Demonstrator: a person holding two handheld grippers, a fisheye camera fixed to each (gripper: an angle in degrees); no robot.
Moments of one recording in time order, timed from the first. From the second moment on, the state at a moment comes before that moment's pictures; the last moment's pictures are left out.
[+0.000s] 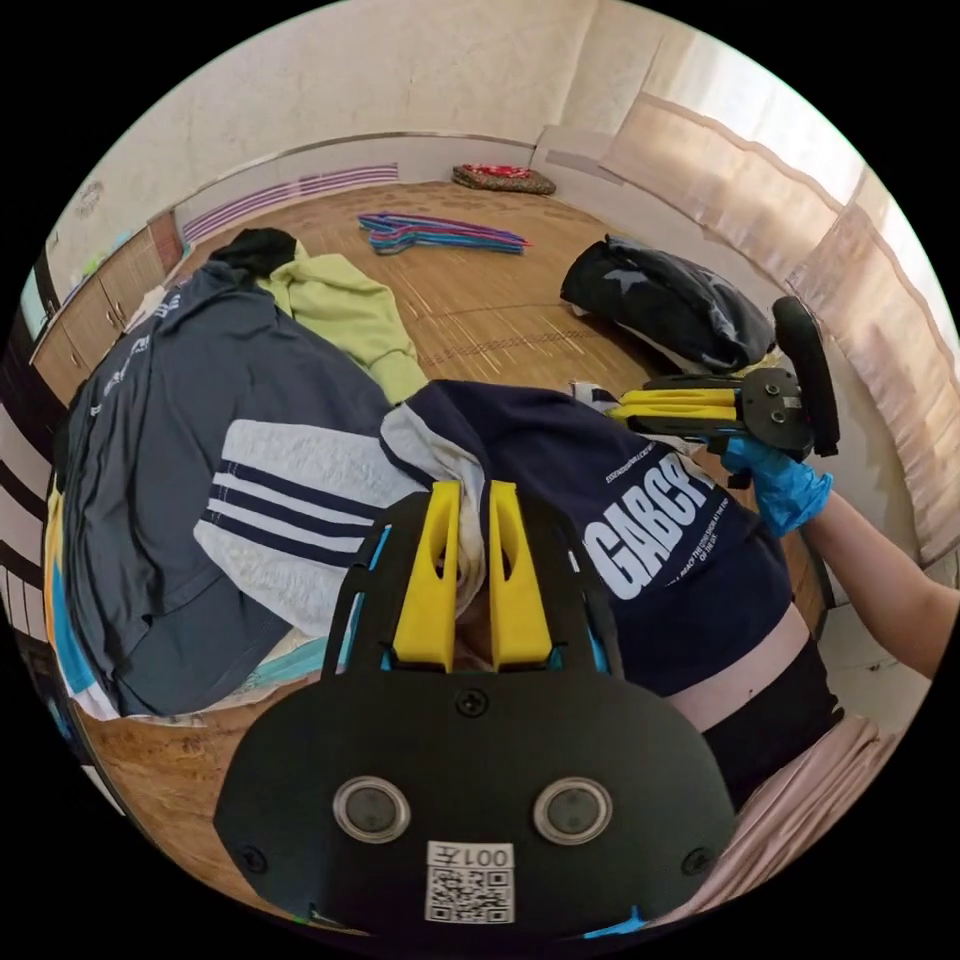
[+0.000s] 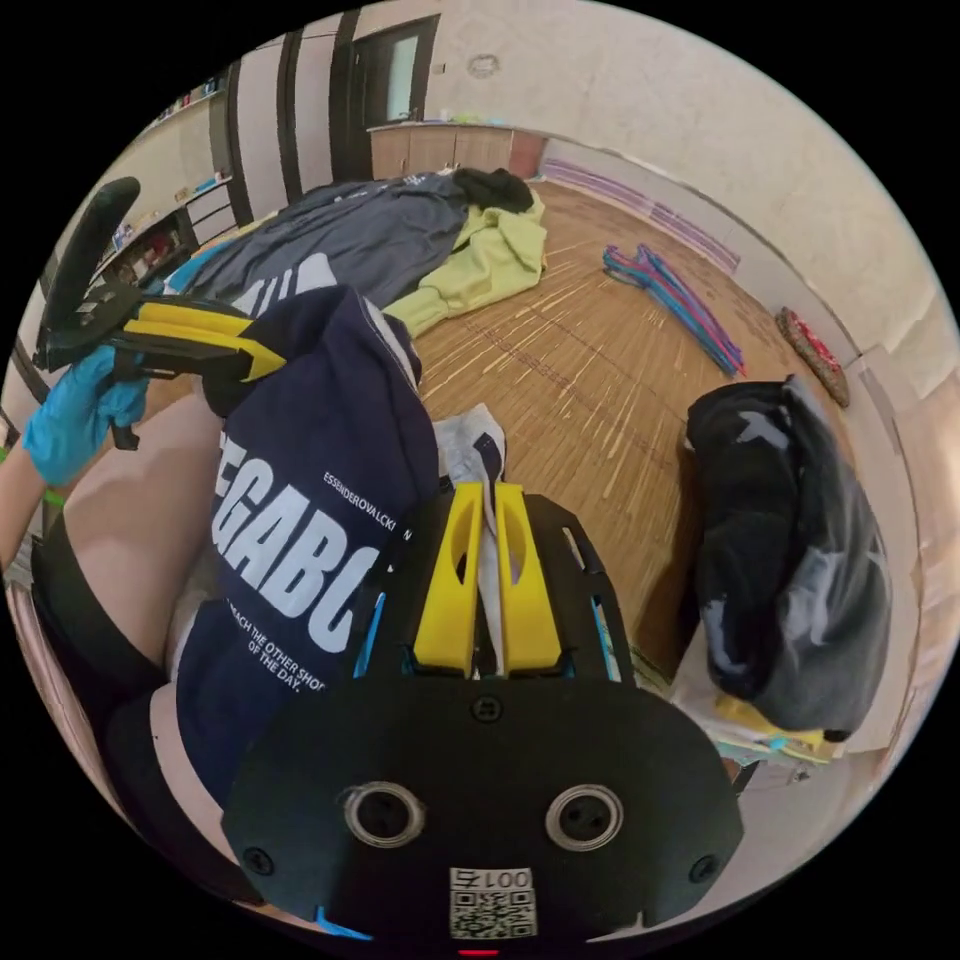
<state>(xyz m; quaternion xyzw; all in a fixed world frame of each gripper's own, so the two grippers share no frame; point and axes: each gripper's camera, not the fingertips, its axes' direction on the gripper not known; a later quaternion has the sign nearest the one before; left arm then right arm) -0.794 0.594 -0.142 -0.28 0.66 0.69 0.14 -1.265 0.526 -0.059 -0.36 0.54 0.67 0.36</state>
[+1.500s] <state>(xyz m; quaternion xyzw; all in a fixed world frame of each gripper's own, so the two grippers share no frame) -0.995 0.030 -0.037 0.10 0.90 0.33 0.27 -1.259 -0.072 0.102 -0.32 0.90 0.05 0.30</state>
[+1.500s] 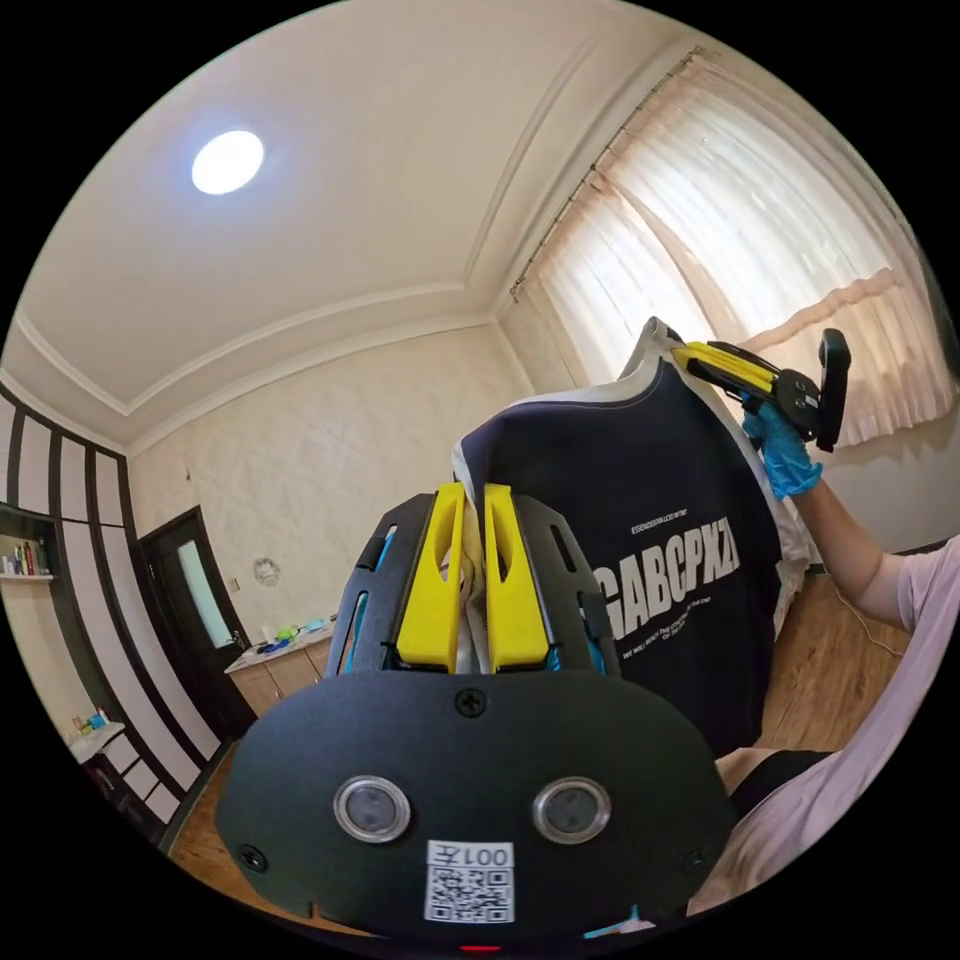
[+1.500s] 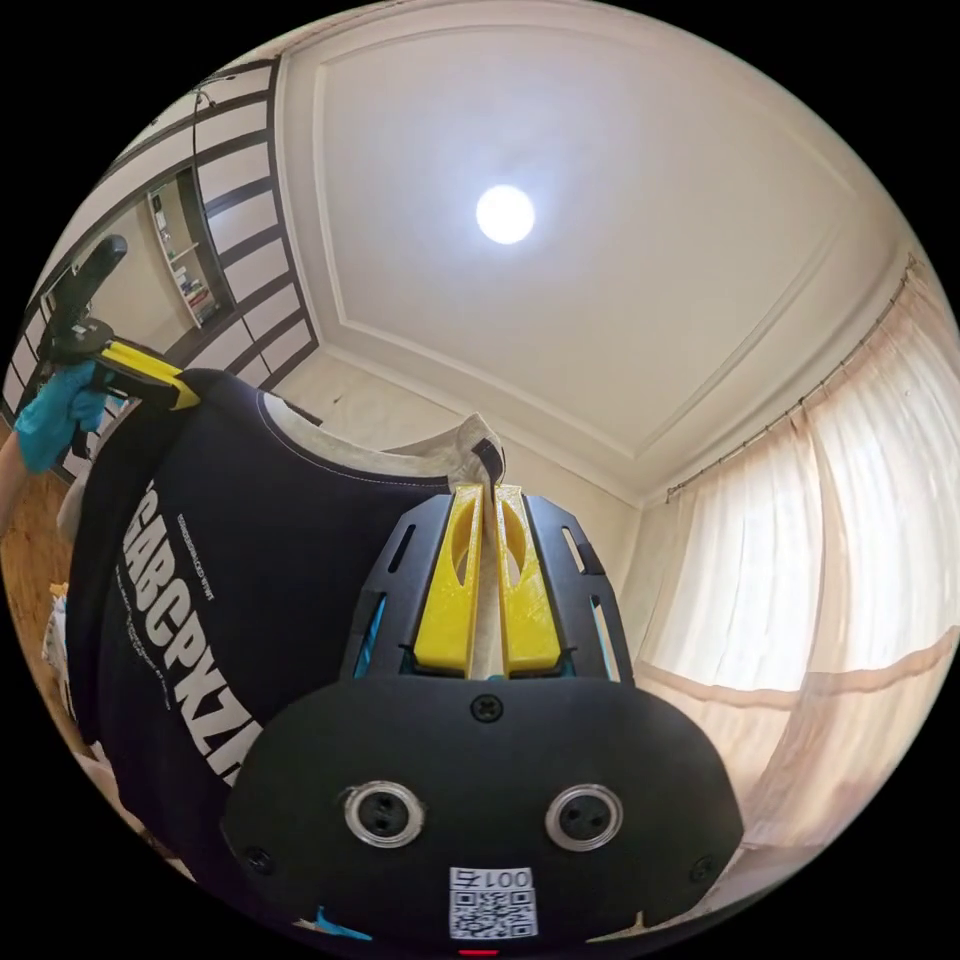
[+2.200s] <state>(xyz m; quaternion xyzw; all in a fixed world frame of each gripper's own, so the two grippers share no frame) -0.819 0.380 -0.083 -0.15 0.74 0.61 0.23 -1.215 0.331 -0.028 -0.39 0.75 0.42 0.33</state>
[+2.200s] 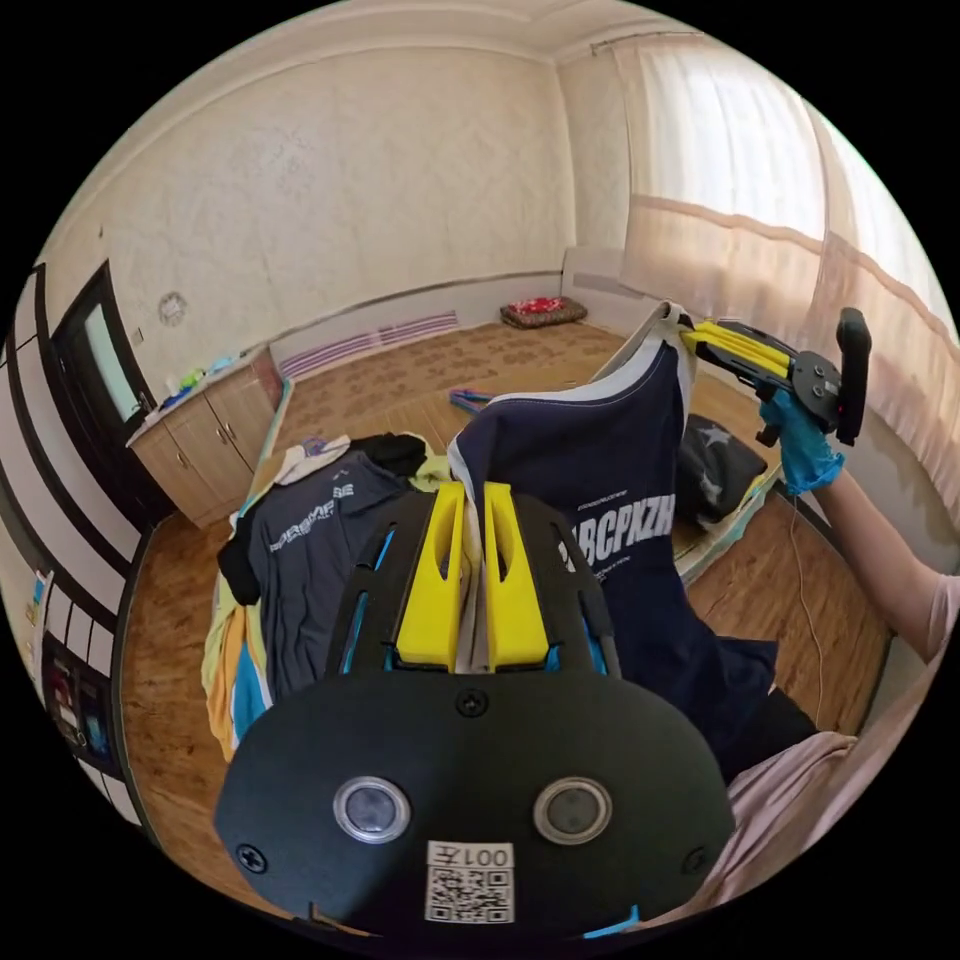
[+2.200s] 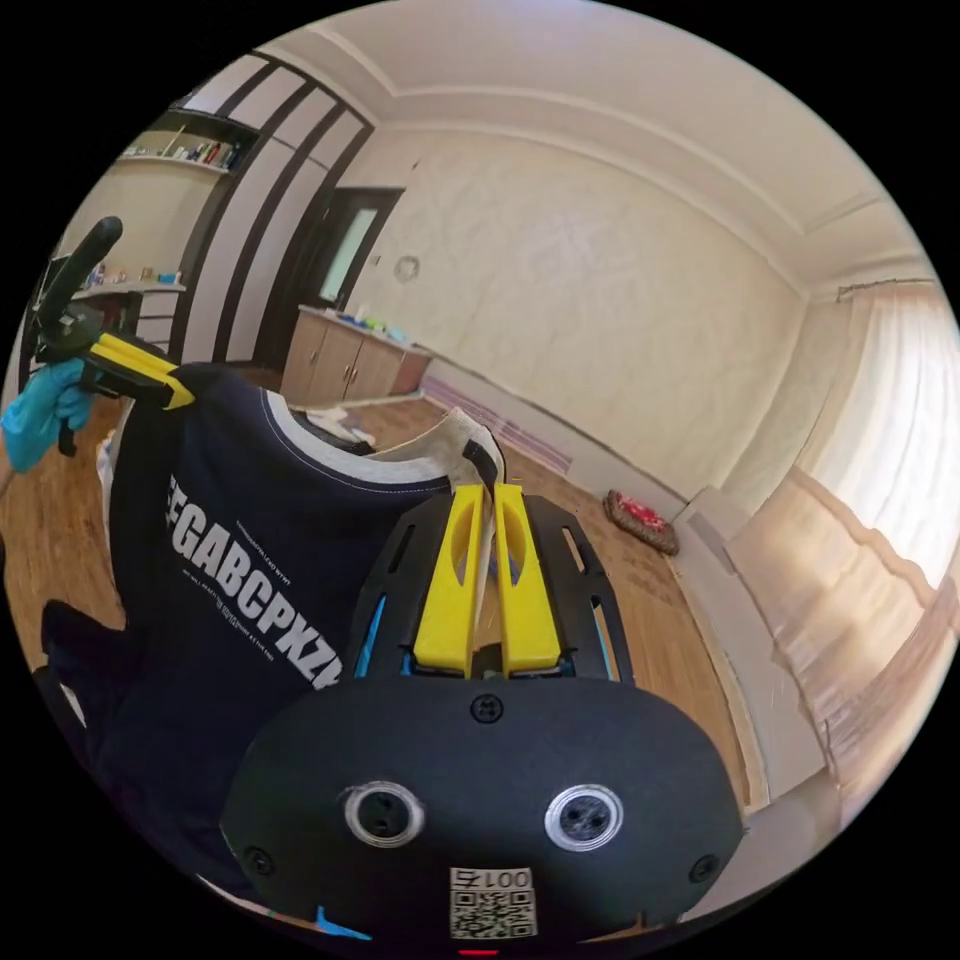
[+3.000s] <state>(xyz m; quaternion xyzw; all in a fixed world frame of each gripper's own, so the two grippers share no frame) -0.686 0.528 -0.119 -0.21 0.68 0.67 0.21 -1.210 0.507 -0.133 -0.39 0.65 0.54 0.36</state>
